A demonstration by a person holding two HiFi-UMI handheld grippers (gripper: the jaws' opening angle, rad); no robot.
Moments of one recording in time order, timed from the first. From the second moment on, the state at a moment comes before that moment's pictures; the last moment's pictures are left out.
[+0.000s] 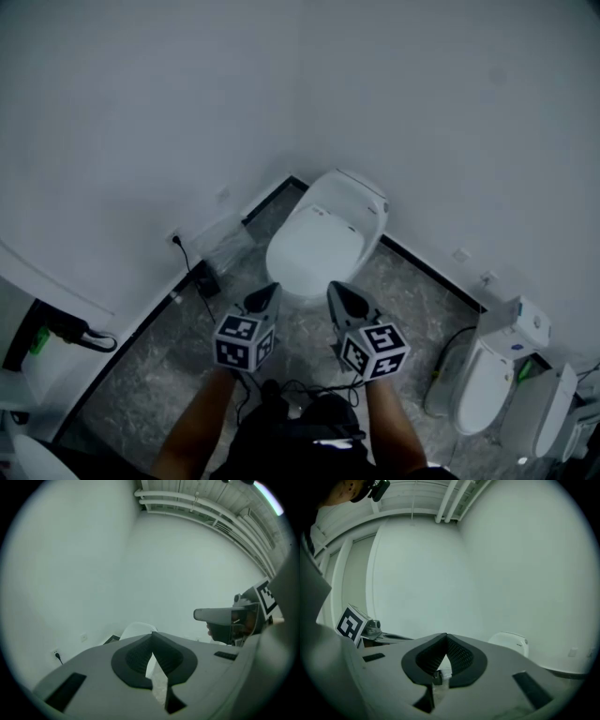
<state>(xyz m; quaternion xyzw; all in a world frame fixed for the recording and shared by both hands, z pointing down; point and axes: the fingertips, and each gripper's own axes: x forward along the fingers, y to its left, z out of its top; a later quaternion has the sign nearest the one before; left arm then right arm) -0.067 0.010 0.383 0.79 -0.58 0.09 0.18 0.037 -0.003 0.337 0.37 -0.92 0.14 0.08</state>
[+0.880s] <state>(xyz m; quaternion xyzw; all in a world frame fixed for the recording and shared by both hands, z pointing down) -0.088 -0.104 0.639 0.77 -0.53 0.17 0.31 0.079 -0.100 0.670 0.45 -0.79 0.37 0.17</state>
